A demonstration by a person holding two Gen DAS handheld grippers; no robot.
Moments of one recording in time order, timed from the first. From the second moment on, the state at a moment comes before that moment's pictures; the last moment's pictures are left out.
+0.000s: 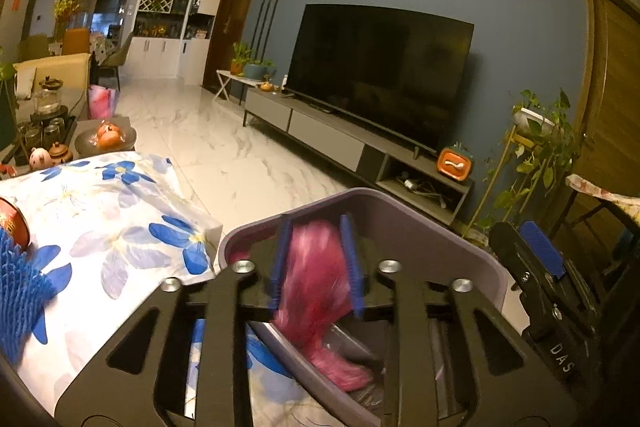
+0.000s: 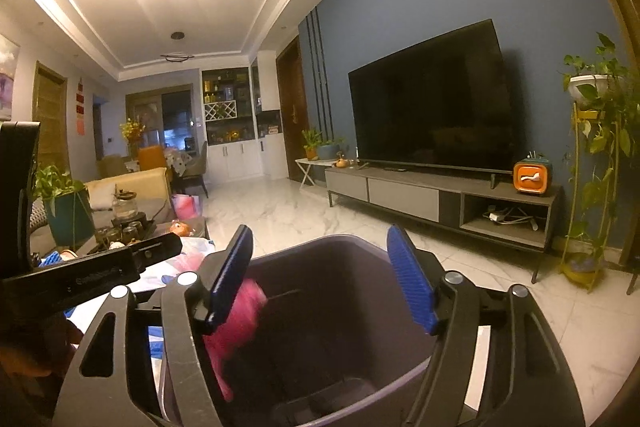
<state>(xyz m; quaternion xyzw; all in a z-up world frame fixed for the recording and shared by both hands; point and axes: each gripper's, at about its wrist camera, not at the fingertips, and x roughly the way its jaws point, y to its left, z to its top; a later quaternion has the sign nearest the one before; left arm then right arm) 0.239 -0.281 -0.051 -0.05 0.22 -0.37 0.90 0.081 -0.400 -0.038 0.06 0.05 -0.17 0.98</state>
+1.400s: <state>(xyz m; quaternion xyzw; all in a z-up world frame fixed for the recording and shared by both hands) 0.039 0.026 -0.051 -0.07 0.15 -0.02 0.99 0.011 -0.213 -0.043 0.00 0.07 0.04 1.00</state>
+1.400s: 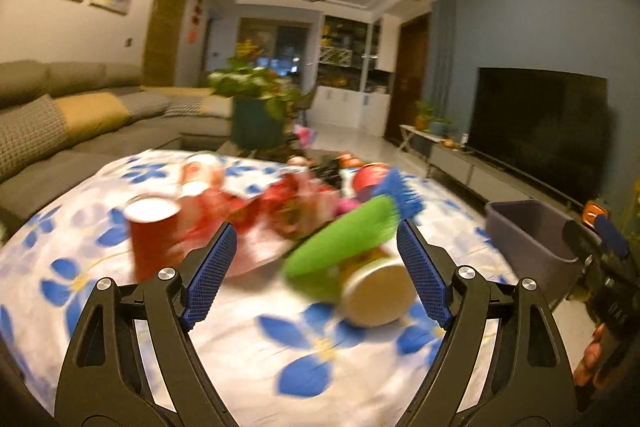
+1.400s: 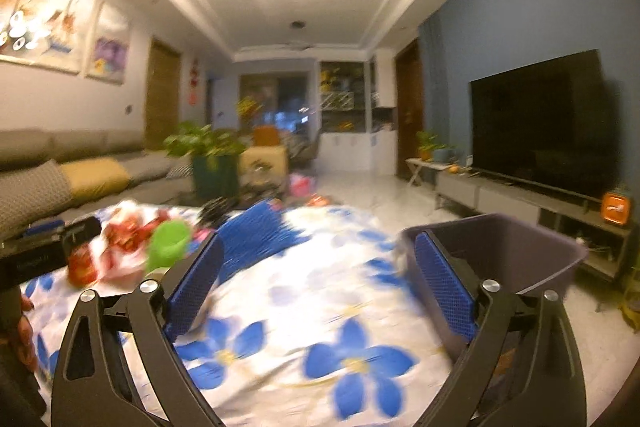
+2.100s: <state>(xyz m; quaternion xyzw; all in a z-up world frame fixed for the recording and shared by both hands) 0.039 0.072 -0.069 -0.09 0.16 0.00 0.98 0.063 -0.129 -0.095 -0.02 0.18 0.13 0.97</state>
